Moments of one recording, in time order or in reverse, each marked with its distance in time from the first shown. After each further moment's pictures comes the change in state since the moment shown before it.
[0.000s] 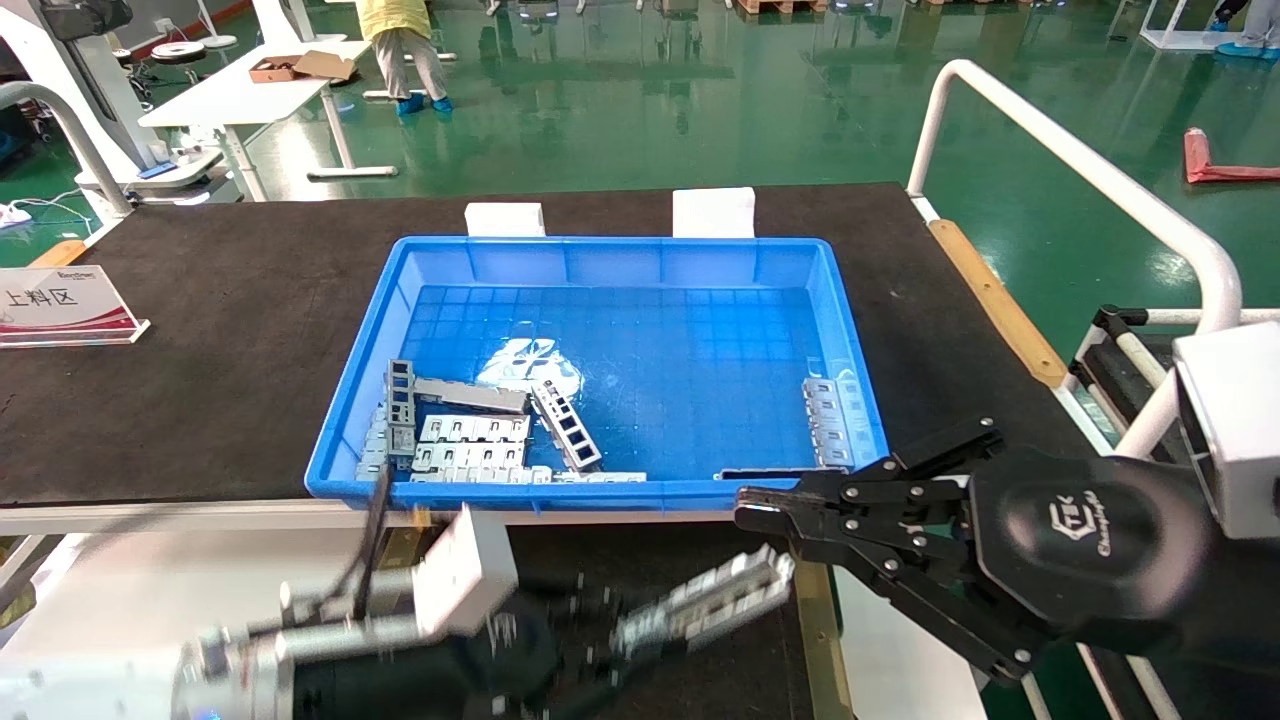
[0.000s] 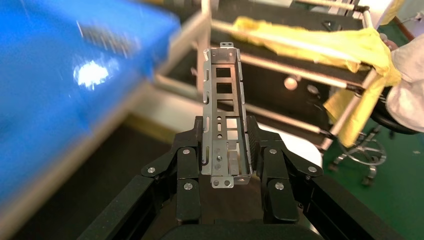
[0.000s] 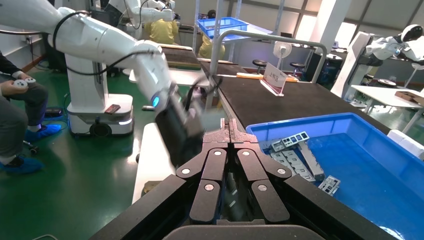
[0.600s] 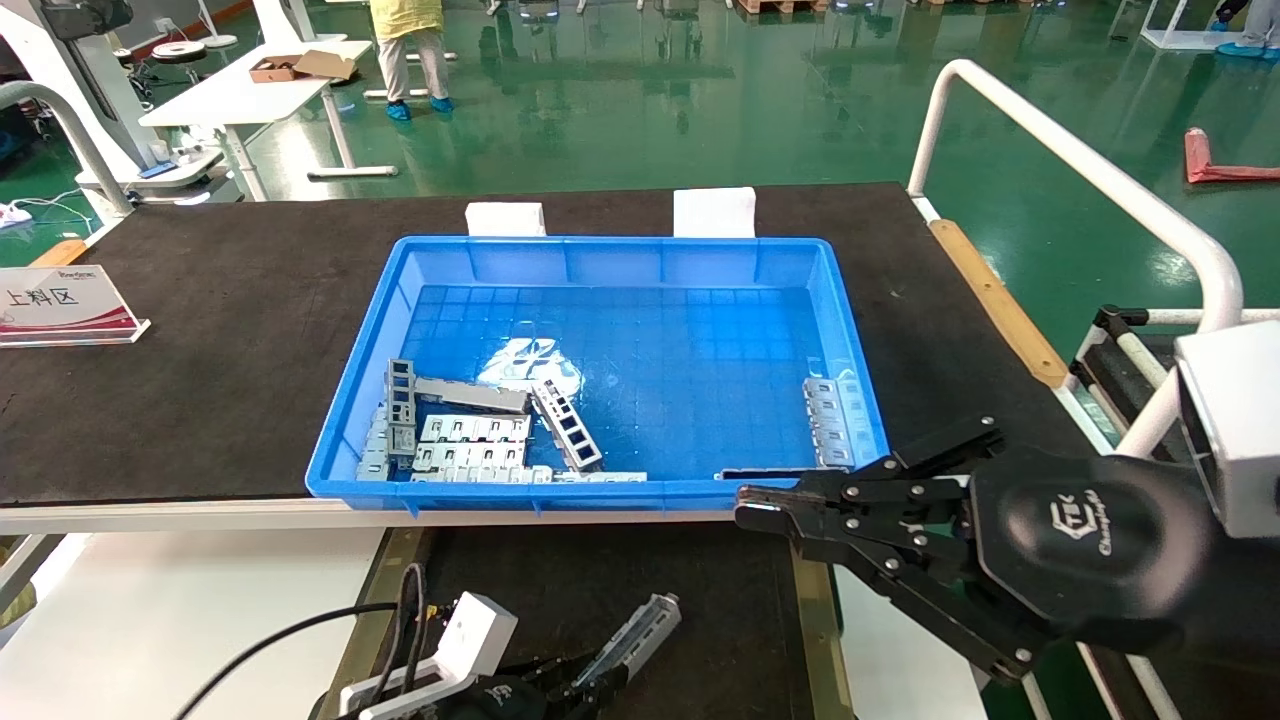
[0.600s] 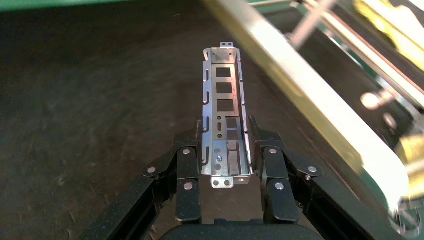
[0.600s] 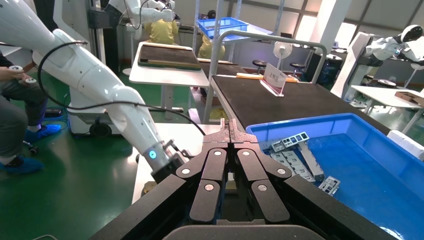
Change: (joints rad) left arm 0.180 0.119 0.131 0.055 0.027 -0.495 -0.214; right arm 0.000 0.000 0.000 0.000 0.000 0.000 0.000
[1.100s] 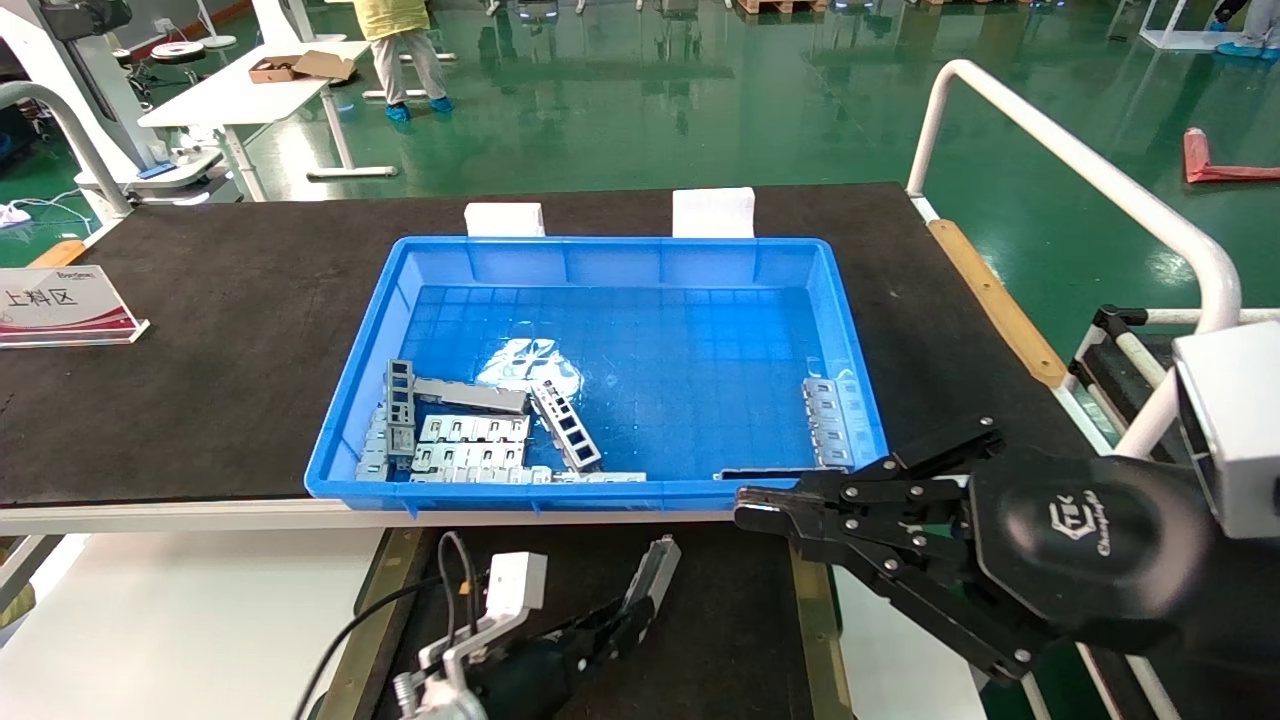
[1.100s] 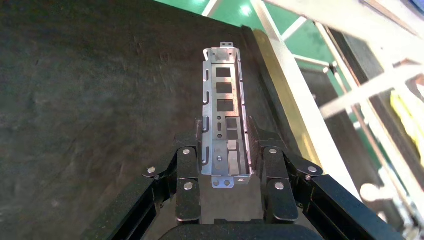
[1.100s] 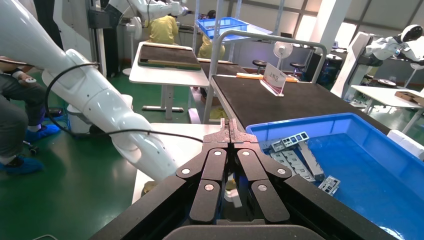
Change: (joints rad) left arm -0.048 0.223 0.100 0.152 -0.088 -0.298 -0.222; right arm 0.000 0.000 0.000 0.000 0.000 0.000 0.000
